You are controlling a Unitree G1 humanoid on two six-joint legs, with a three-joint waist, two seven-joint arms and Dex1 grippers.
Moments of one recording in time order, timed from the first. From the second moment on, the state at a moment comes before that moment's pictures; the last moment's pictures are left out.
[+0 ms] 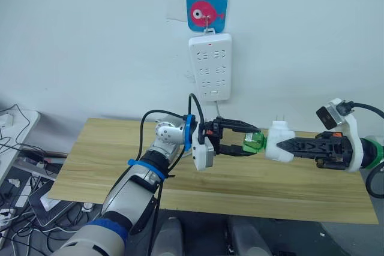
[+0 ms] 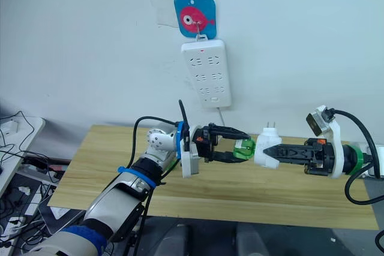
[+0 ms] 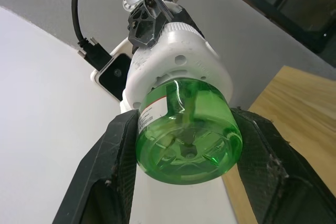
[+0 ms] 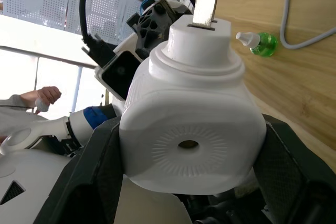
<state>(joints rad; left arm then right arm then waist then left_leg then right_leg) -0.80 0.20 -0.42 0.64 -0.35 -0.99 -1.30 -0.28 -1.15 -0.13 -0.05 1.94 1.33 0.48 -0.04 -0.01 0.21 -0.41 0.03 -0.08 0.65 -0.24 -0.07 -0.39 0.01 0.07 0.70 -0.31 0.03</state>
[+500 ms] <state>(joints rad) -0.91 0.34 -0.33 0.38 -1.01 1.23 -1.20 -0.27 -1.17 -0.12 -0.13 1.94 1.30 0.48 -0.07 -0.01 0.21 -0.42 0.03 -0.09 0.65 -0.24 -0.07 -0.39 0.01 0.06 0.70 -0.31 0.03</state>
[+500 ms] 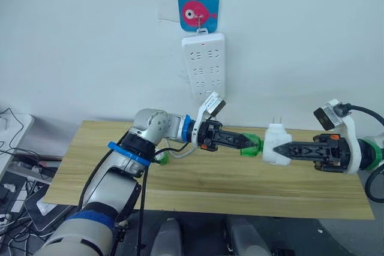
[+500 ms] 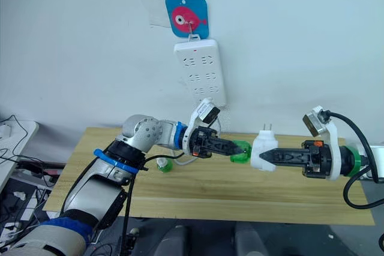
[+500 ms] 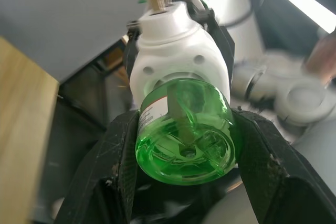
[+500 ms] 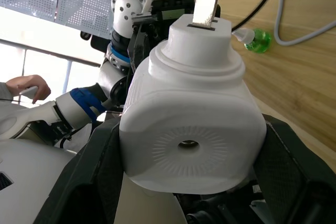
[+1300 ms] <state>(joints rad) -0.62 0.31 -0.24 0.13 -0.42 -0.07 -1.39 -0.22 -1.16 -0.16 -0.04 1.95 1.30 0.48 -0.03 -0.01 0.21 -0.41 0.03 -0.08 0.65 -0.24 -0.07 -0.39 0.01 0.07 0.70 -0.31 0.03</state>
